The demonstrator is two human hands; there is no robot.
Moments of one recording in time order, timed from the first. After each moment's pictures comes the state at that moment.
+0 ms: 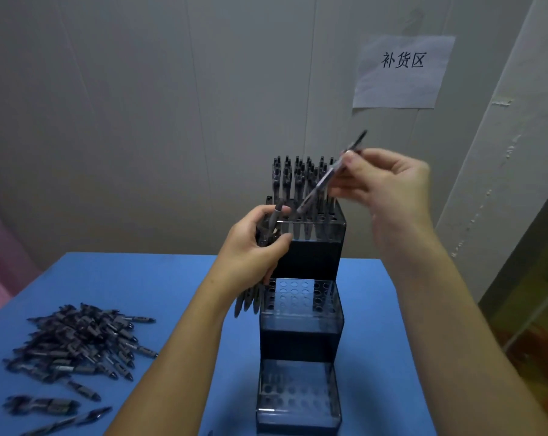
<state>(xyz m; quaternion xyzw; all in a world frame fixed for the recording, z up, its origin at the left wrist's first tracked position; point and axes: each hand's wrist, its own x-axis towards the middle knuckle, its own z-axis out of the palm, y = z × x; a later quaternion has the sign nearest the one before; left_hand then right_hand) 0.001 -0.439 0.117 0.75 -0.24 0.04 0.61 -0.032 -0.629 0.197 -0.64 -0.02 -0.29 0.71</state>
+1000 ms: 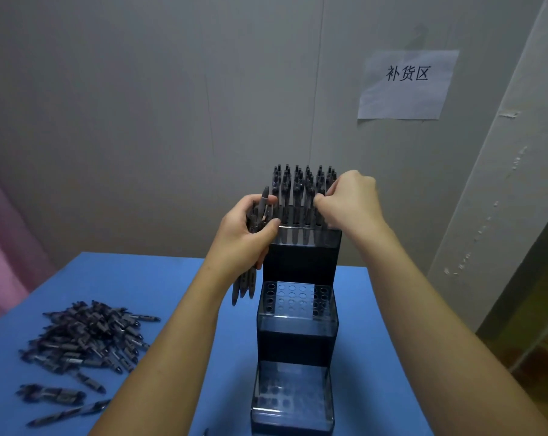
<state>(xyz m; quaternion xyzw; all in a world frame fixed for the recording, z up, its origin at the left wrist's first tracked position) 0.008 -0.440 0.131 0.75 -0.22 0.11 0.61 0.015 -0.630 0.187 -0.91 0.09 -0.24 0.31</state>
